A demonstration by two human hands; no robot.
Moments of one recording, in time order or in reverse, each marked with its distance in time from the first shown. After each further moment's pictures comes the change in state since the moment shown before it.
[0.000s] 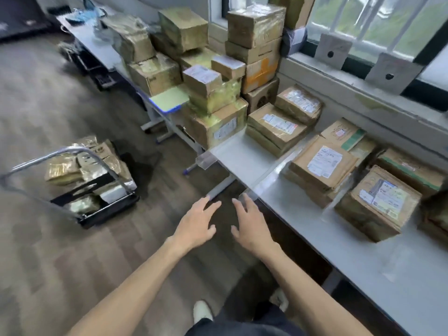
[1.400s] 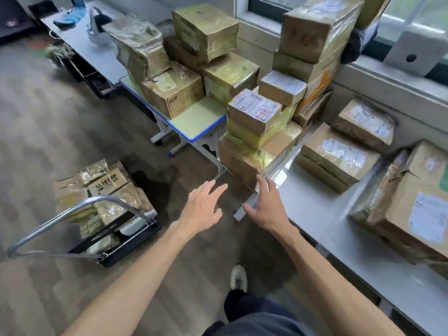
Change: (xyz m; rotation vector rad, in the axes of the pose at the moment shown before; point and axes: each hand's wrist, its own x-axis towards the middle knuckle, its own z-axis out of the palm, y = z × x) left_hand 0.208 -0.220 -0.139 0.102 -0.022 0.045; right_hand 0.295 -0.118 -0.005 0.256 0.102 0.182
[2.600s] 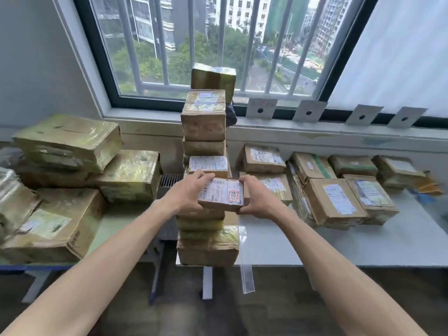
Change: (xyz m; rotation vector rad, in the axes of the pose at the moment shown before) left_hand 0.306 0.016 -0.171 0.096 -0.107 0.926; right_hand 0.120 -0.079 -0.147 -0.064 0.339 0.385
